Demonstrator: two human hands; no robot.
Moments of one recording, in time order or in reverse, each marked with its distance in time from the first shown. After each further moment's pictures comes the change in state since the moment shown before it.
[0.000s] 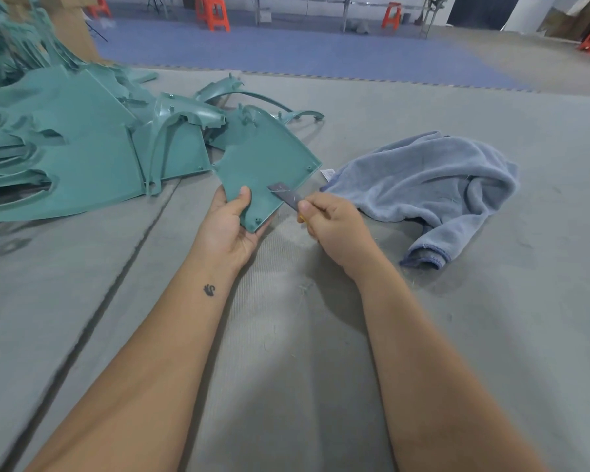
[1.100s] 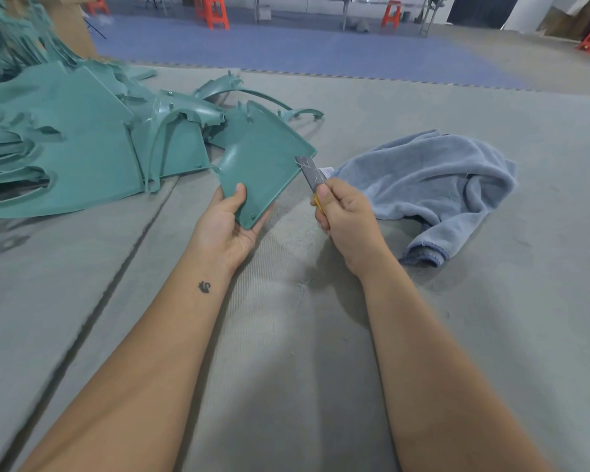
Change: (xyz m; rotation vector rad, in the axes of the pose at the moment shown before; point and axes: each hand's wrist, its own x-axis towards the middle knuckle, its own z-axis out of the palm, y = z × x) left_hand 0.001 0.002 -0.004 -0.125 0.000 -0.065; right_hand -0.001 -0.002 -0.007 0.247 0.106 -0.003
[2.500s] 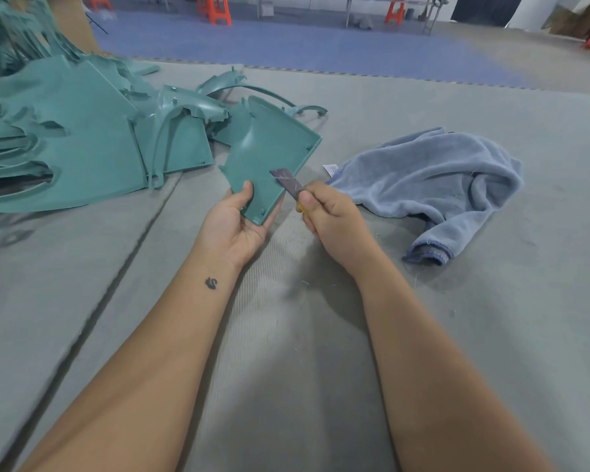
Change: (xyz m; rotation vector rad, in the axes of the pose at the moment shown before) left_hand -0.001 -0.003 0.003 -0.134 -0.045 -0.071; right_hand -0.005 0.000 0.012 -0.150 -0.135 -0.055
